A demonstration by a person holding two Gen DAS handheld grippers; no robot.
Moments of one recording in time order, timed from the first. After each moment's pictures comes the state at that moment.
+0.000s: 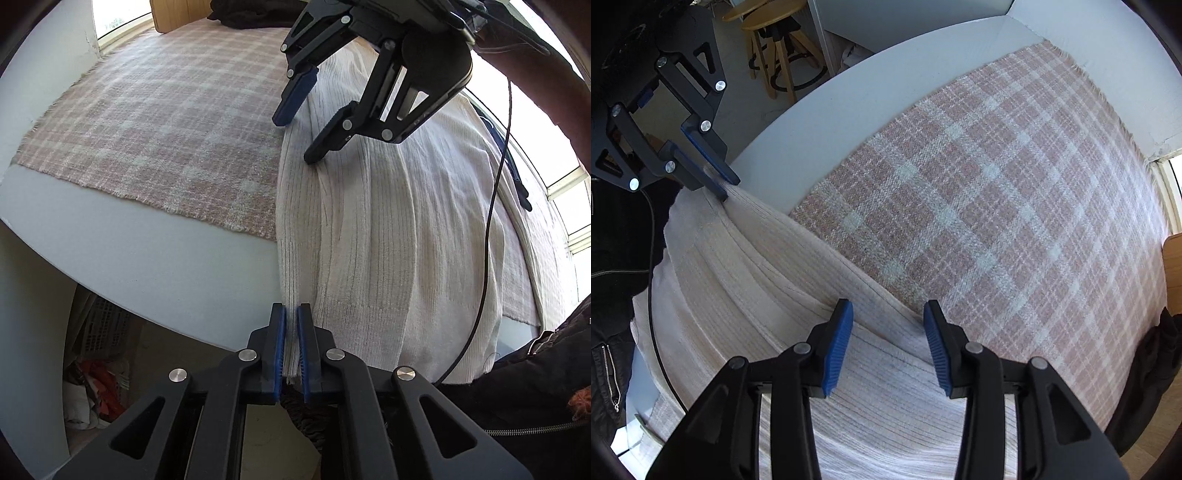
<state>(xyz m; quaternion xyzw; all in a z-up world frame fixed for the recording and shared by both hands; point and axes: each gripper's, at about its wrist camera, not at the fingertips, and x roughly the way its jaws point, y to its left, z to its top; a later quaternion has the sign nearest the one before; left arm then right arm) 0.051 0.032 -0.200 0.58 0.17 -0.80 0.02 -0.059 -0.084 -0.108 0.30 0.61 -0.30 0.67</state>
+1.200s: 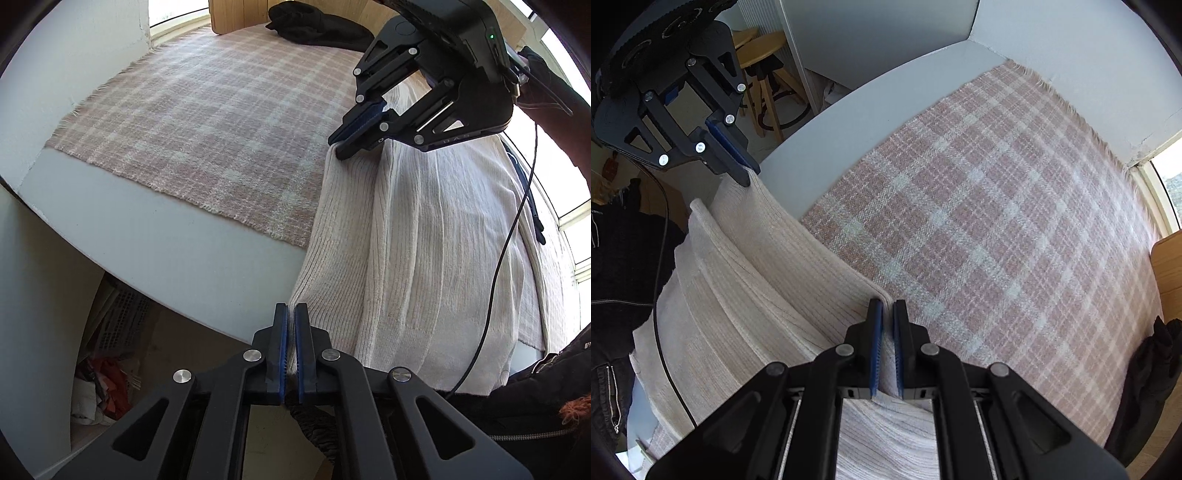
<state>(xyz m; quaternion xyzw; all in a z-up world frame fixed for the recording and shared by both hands) 0.078 -0.034 -0.200 0.56 0.19 -0.80 0.06 -0.045 -0.151 -0.101 0.27 0.57 -0.35 0.69</state>
